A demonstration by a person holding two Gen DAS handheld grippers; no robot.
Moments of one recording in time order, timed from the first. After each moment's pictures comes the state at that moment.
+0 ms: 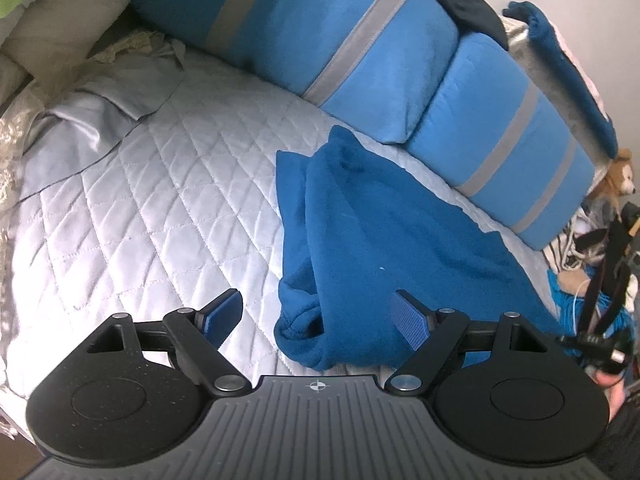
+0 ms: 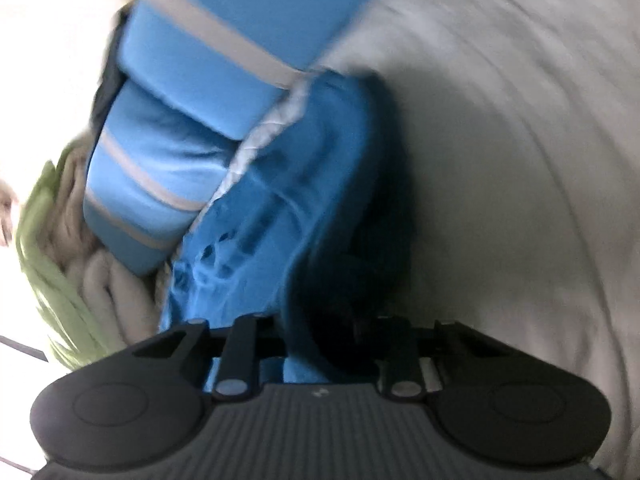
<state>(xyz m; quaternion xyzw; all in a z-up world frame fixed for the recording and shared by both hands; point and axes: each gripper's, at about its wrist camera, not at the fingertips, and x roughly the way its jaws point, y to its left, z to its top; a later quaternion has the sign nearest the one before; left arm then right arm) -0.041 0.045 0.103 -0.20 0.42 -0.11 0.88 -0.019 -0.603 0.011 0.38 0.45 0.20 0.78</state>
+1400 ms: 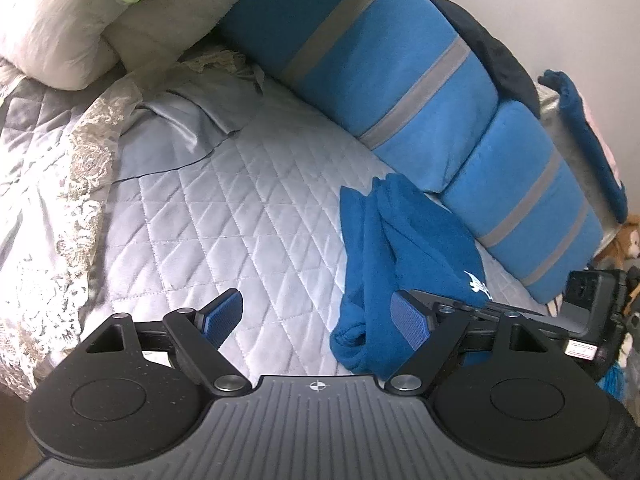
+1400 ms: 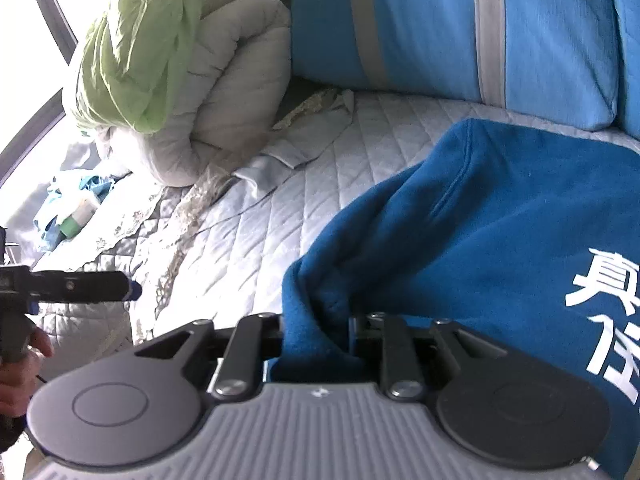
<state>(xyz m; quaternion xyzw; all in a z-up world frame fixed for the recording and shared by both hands) -0.079 0.114 0.109 -0.27 0.39 -0.05 0.88 0.004 -0.183 0.056 0.01 0.41 0.44 0.80</state>
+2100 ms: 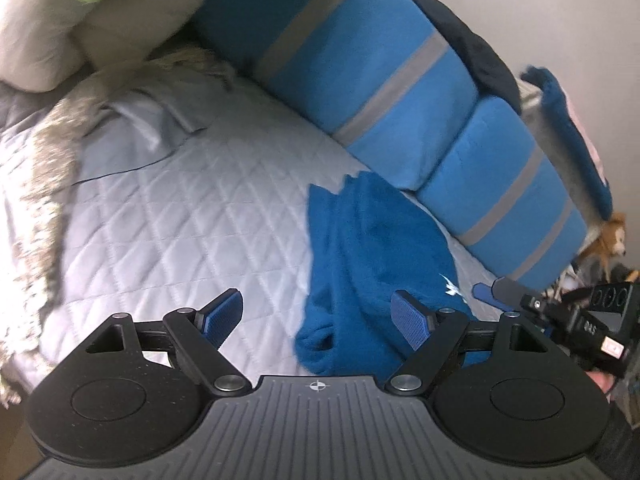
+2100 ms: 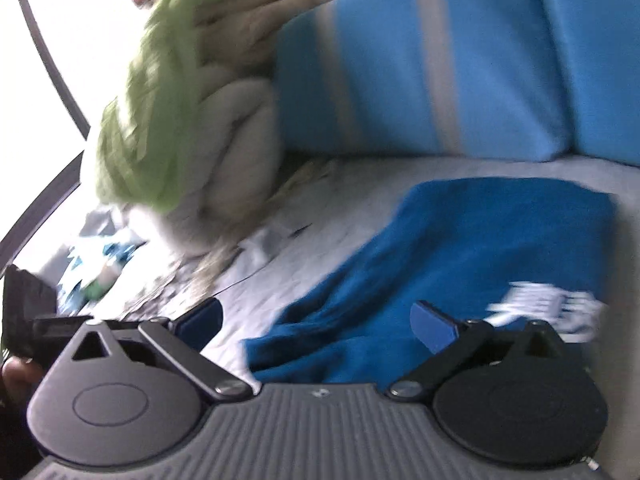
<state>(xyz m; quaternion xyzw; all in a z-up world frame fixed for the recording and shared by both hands) -0.062 0.082 0.118 -0.26 0.39 -0.09 0.88 0.011 -0.271 0.096 0.10 0.36 0.42 0.83</state>
